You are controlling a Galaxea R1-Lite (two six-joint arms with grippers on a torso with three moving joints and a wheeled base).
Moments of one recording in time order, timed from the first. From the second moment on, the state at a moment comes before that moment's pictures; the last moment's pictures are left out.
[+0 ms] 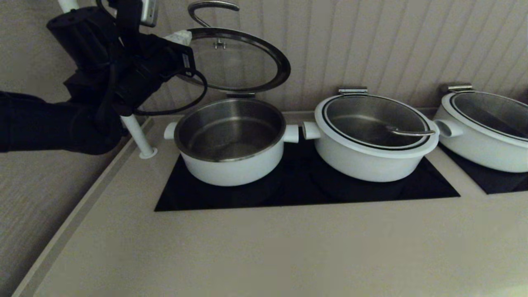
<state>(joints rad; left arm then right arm) -0.27 1.86 -1.36 -0.90 -0.01 0.21 0.00 0.00 0.00 0.01 0.03 -0.11</state>
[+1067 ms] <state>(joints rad) -0.27 1.86 -1.33 -0.91 -0.01 0.24 0.00 0.00 0.00 0.01 0.03 -0.11</state>
